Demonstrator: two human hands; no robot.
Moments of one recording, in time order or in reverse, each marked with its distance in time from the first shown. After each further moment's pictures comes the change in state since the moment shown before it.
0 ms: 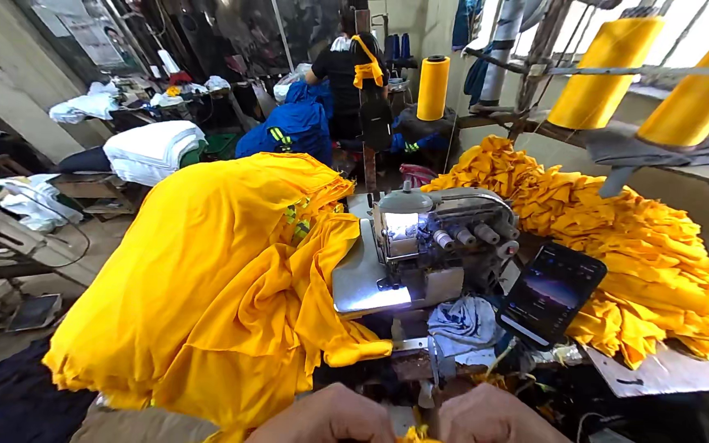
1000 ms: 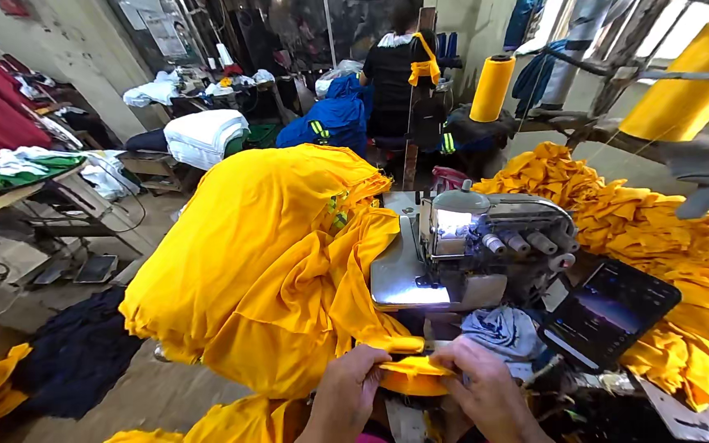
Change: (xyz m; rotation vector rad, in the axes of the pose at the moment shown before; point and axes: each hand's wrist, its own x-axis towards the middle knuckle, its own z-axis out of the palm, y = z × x) left_hand -0.023 -0.066 0.040 0.794 0.916 -0.224; right_hand 0.019 0.070 0.022 -0.881 0.493 0.200
